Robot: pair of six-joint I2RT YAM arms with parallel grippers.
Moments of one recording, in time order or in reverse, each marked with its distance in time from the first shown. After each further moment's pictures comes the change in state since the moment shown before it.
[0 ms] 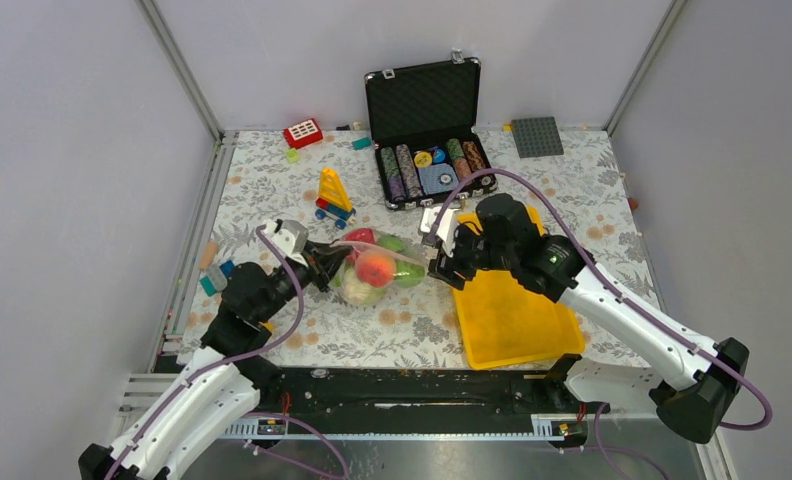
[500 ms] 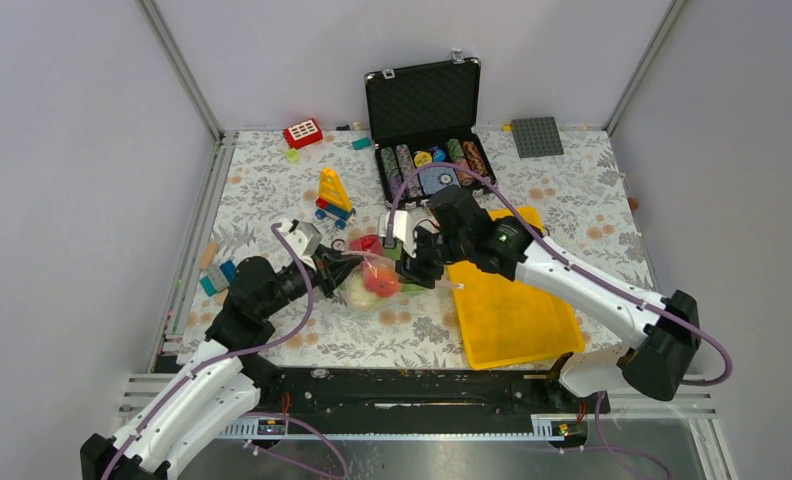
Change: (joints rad) left arm -0.001 0.069 0.009 0.002 0.227 0.029; right arm 0.083 0.245 0.159 -0.018 -0.133 -0.063
